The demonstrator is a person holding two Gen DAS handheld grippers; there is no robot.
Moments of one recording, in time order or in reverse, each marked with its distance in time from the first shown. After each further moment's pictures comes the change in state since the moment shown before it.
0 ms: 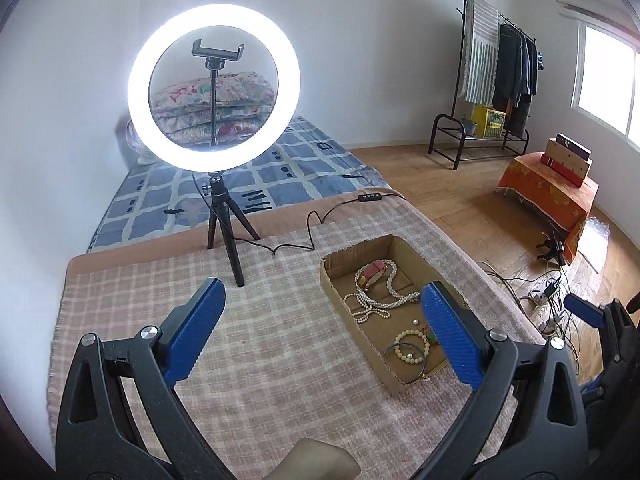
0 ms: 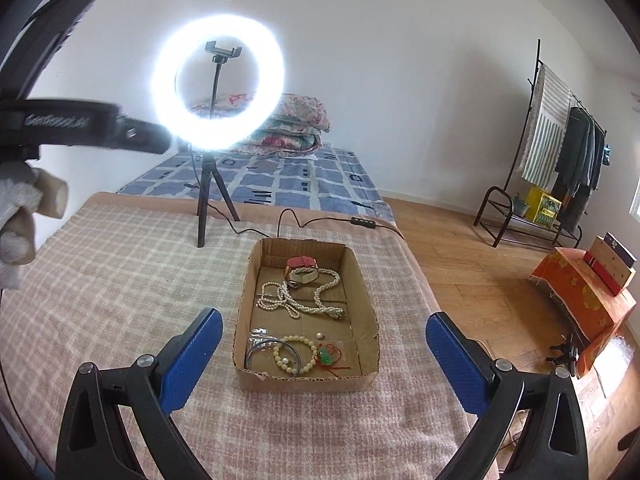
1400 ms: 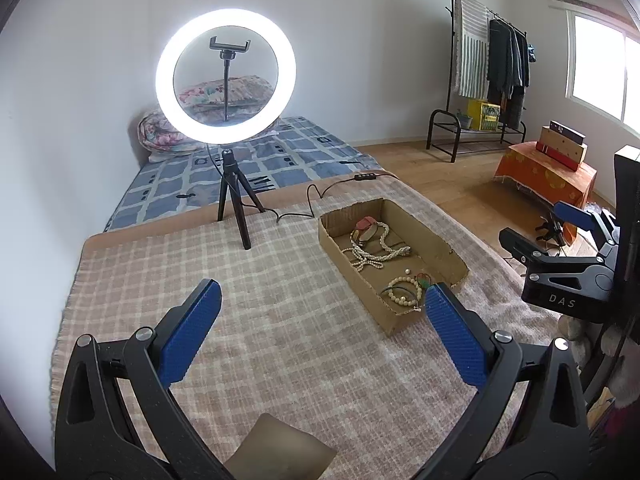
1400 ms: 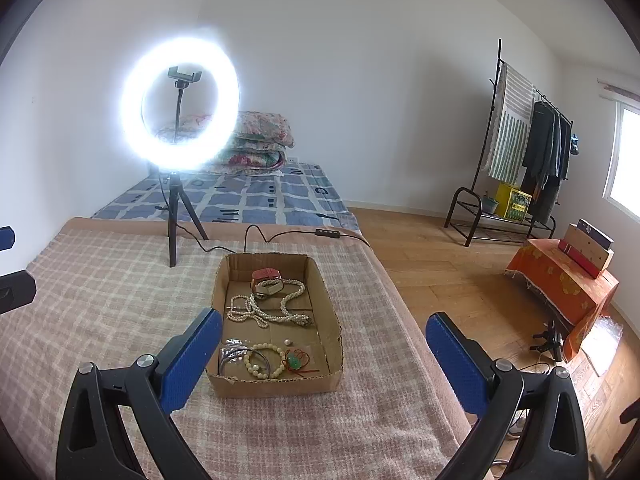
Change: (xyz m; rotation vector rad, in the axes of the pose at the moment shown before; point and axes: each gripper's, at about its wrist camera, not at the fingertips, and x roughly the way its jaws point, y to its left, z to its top) left arm -0.056 -0.014 -0.079 0.031 -0.028 0.019; right arm -0.016 -0.023 -0.006 0.073 -0.051 -0.088
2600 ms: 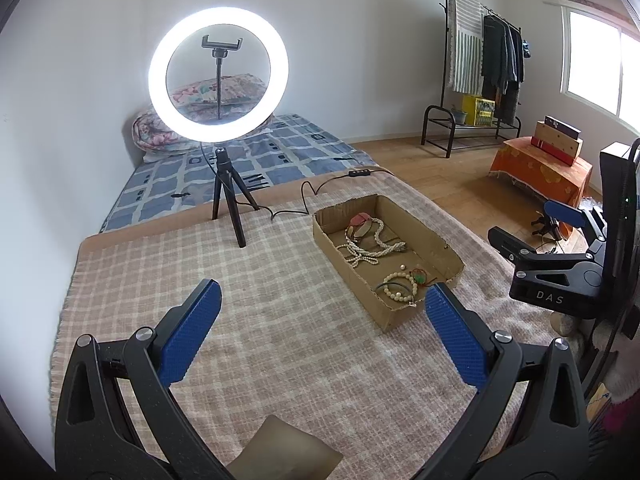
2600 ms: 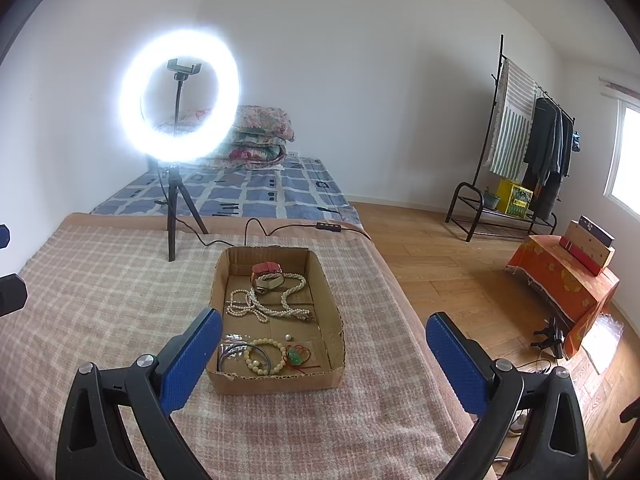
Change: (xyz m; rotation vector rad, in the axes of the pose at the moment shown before) left arm -0.001 -0.002 -0.001 0.007 0.011 -0.012; right arm 0.004 0.001 -0.003 0.000 0.015 0.001
